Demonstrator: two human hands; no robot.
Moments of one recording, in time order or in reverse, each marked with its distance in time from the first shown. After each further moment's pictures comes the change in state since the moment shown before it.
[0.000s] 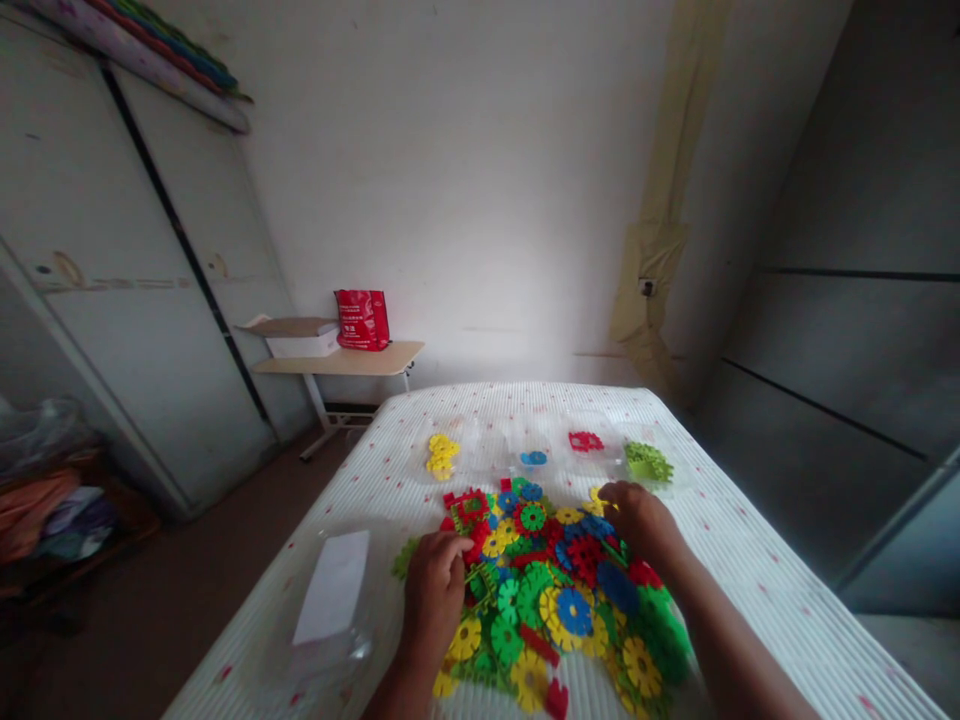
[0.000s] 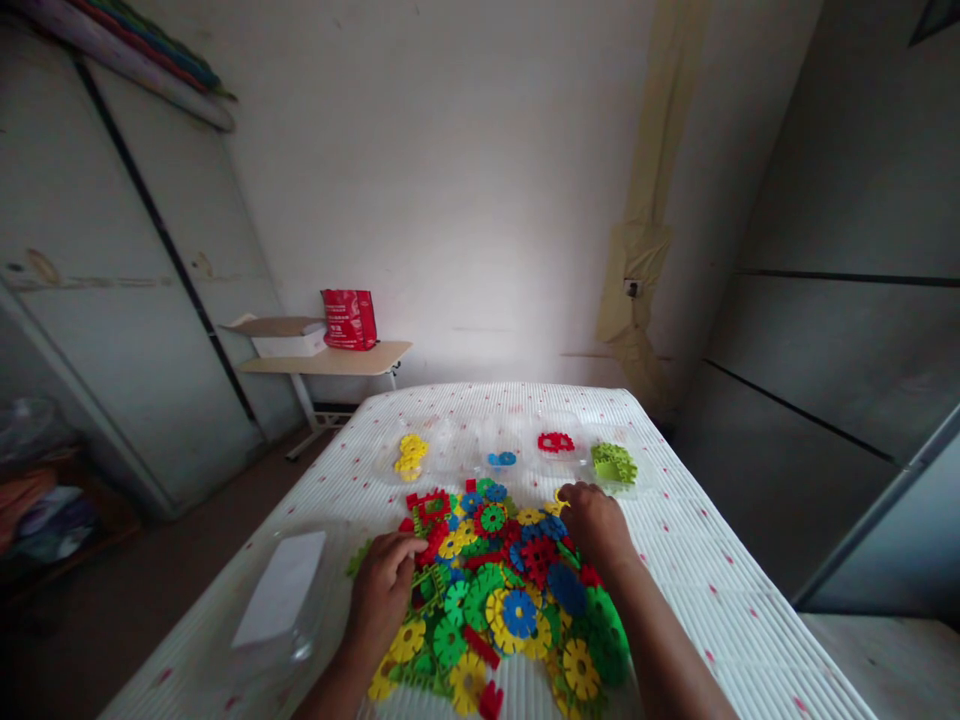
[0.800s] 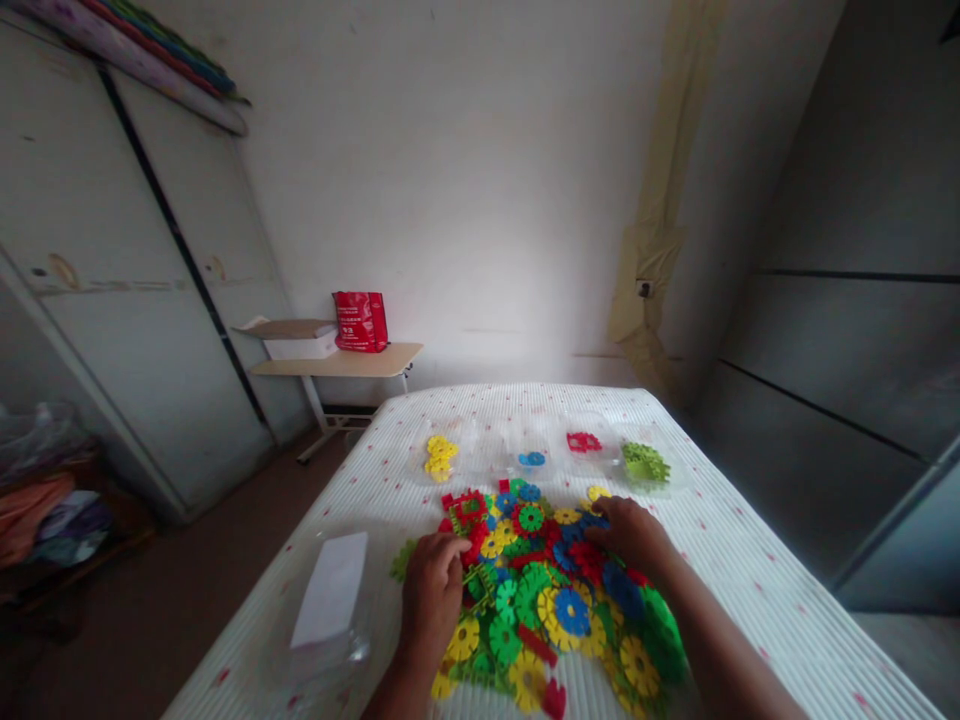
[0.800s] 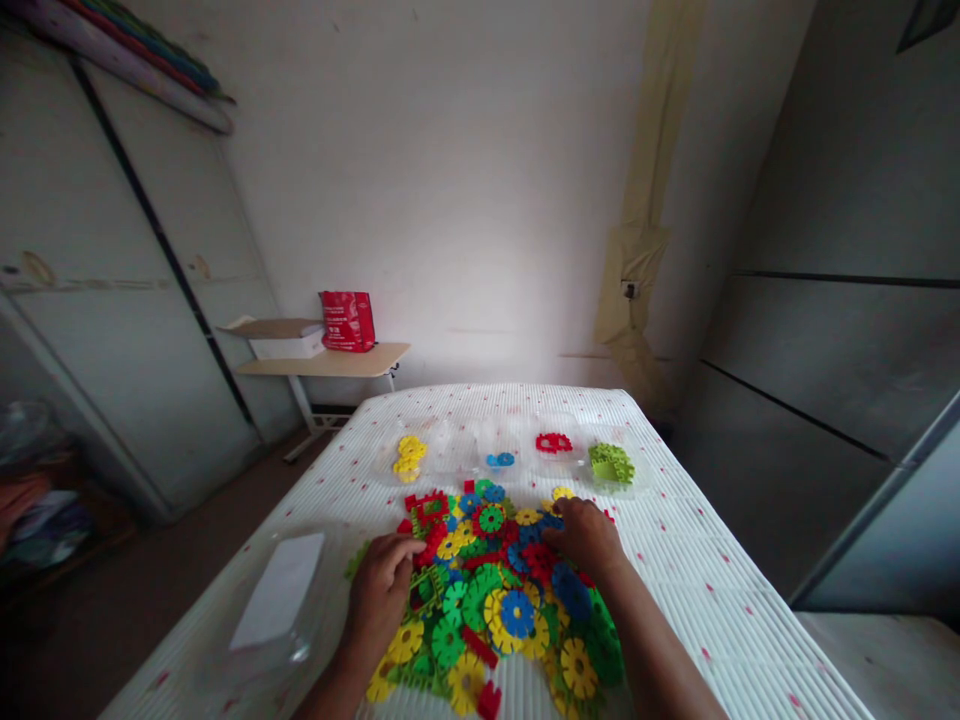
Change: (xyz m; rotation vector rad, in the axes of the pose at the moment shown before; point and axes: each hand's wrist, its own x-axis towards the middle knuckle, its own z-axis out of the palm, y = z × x) left_hand 0.001 0.000 -0.001 0.010 0.024 0.013; right_hand -0.005 -0.003 0.016 0.050 -0.109 0.057
